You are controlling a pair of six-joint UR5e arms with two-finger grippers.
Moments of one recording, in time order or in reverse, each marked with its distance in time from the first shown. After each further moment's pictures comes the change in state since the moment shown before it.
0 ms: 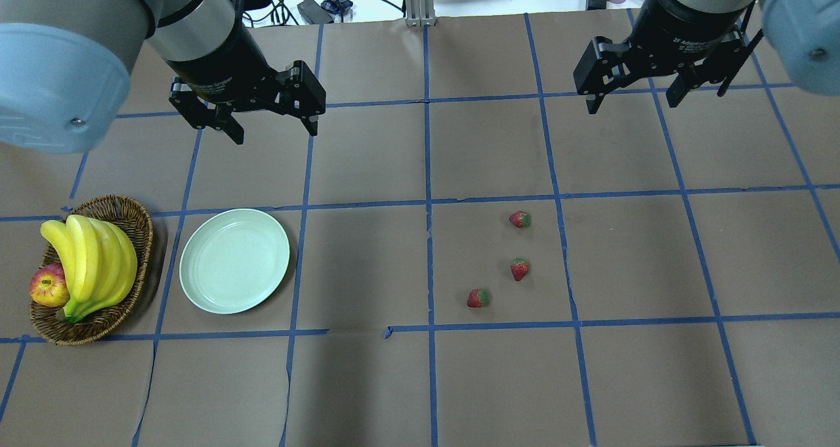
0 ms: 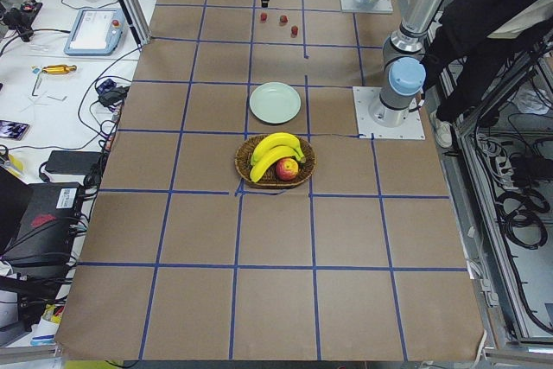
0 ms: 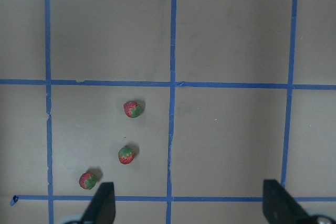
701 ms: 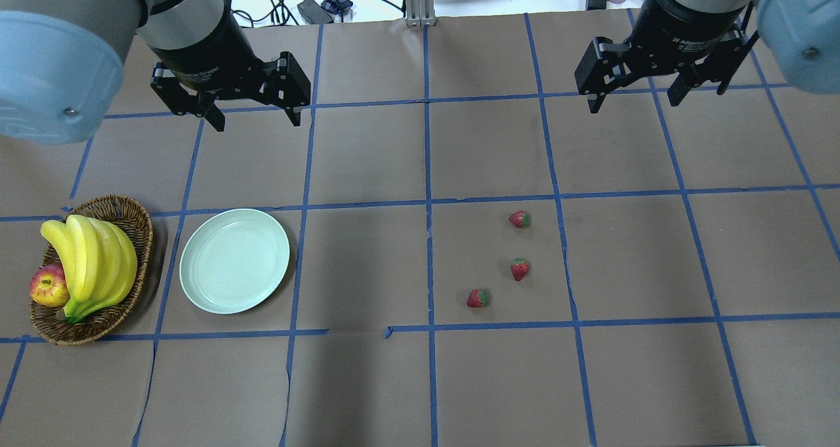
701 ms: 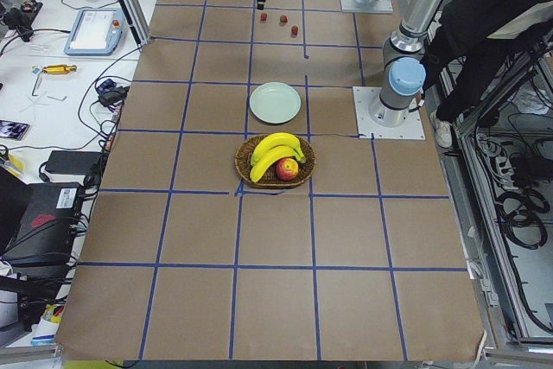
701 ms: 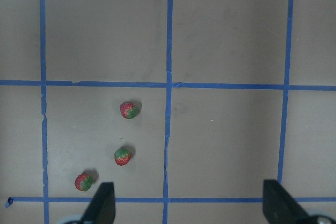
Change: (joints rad) left arm -0.001 -0.009 0.008 0.017 0.115 0.009; right arm 0.000 0.003 0.000 -0.003 -0.011 -0.002
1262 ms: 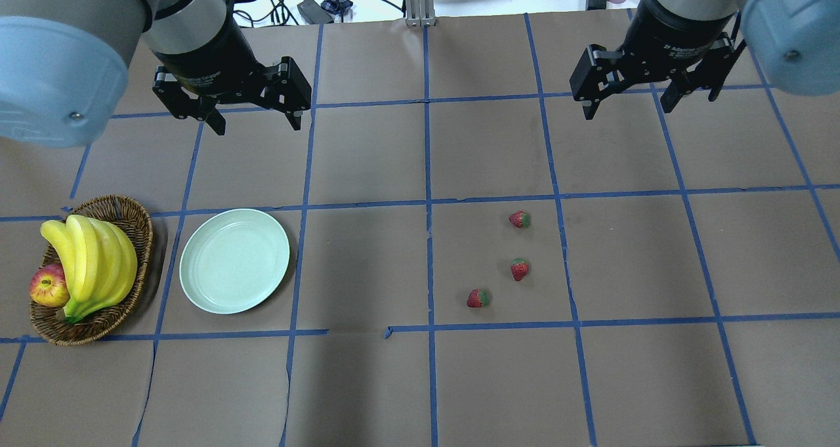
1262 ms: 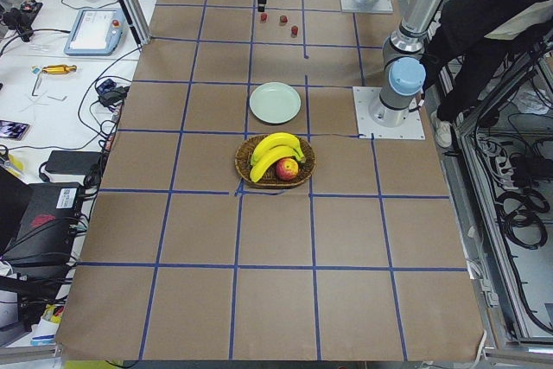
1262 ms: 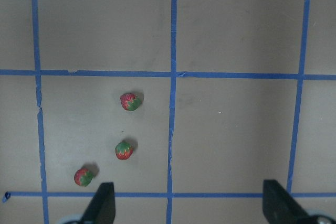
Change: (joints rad) left arm -0.001 -0.001 -0.014 -0.001 0.003 0.000; right arm 0.006 0.049 0.048 -0.020 0.010 0.010
